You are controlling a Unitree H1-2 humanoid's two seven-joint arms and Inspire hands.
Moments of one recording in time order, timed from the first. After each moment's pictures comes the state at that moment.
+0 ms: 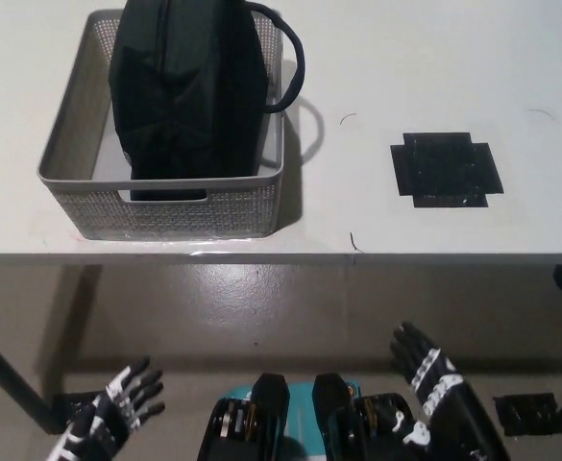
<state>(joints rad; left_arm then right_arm) 0.31 0.23 0.02 -0.38 -0.22 0.07 -0.31 0.16 -0.07 0.19 -0.12 0.20 -0.03 0.16</state>
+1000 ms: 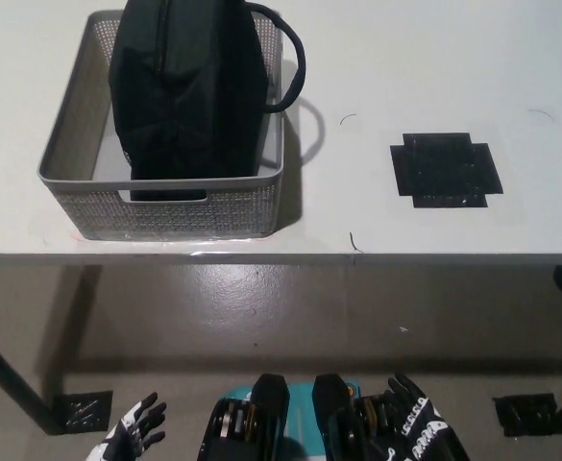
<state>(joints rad) 0.23 0.22 -0.01 0.07 -0.12 -0.31 -0.30 0.15 -0.02 0.17 0.22 0.20 -0.32 0.19</state>
